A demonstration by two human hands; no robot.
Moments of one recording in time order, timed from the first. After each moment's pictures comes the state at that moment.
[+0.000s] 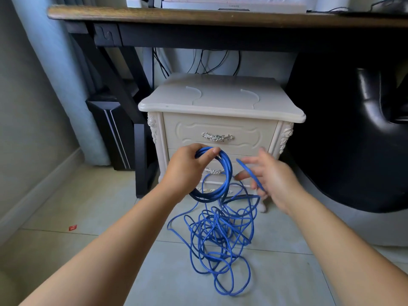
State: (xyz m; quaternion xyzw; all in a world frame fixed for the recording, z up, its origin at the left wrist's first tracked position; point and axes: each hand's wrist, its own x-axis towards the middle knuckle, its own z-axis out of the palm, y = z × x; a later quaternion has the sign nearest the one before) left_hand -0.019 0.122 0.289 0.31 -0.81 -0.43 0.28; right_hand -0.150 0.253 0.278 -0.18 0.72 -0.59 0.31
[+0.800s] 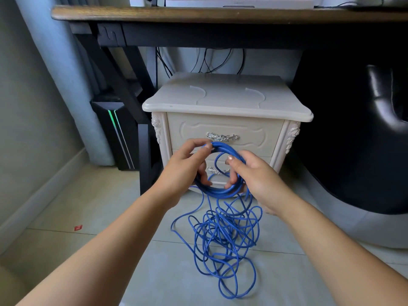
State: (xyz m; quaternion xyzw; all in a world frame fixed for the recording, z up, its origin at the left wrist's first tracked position) left_hand -0.008 0.111 0.284 0.23 -0.65 -0.67 0.26; right_hand -0.121 0.232 0.279 -0.37 0.66 -0.58 0.30
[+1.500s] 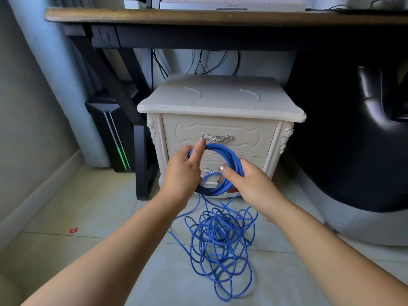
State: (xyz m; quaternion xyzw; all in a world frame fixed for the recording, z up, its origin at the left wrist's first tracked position) left_hand -0.025 0.120 0.271 0.31 -0.66 -0.59 0.34; right_hand -0.117 0.243 0.276 -0.35 0.76 -0.50 0.24
